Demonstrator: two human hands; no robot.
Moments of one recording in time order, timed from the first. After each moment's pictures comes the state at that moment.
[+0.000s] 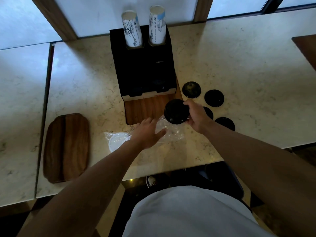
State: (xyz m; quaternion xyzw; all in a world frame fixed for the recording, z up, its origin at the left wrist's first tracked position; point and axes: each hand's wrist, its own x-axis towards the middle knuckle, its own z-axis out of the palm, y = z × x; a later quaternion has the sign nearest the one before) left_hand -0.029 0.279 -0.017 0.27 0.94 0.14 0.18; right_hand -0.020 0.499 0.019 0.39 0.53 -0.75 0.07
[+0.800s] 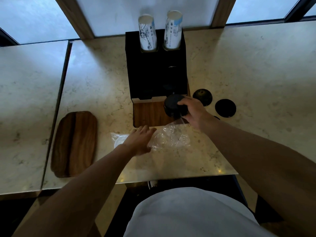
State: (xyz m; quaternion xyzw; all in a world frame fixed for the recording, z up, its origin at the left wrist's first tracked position) left_hand -0.040 0.233 -0.022 0.30 0.92 0.02 0.24; right_hand -0.078 0.485 0.025 0.32 0.50 -0.80 0.13
